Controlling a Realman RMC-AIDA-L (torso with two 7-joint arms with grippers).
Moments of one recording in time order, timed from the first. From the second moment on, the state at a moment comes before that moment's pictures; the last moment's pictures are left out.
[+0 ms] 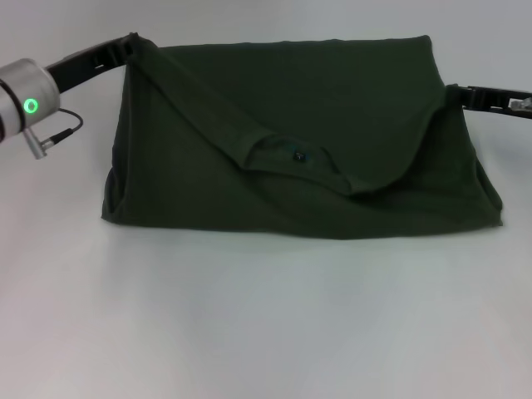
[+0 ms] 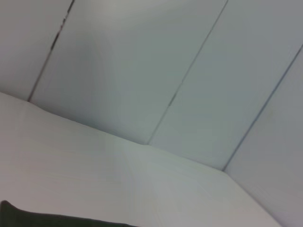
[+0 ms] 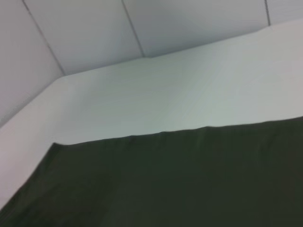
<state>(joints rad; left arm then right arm) -0.86 -2.04 0.23 0.42 1.99 0.91 -1.65 0.82 1.97 -0.43 -0.46 -2.21 -0.89 1.86</state>
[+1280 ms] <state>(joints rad) -0.88 -2.10 0.23 0.34 1.85 0.72 -1.41 0.84 2.01 -0.44 -0.34 -2.10 -0.64 1.71</state>
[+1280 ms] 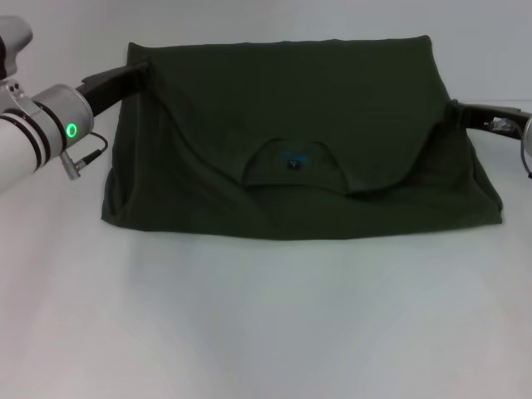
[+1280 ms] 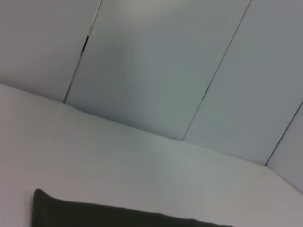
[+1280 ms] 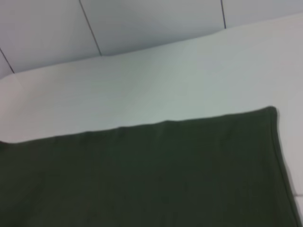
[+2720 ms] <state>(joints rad) -0.52 -2.16 0.61 0.76 1.85 1.12 -1.49 0.66 2.01 -0.45 -0.55 -2.00 -1.25 1.88</state>
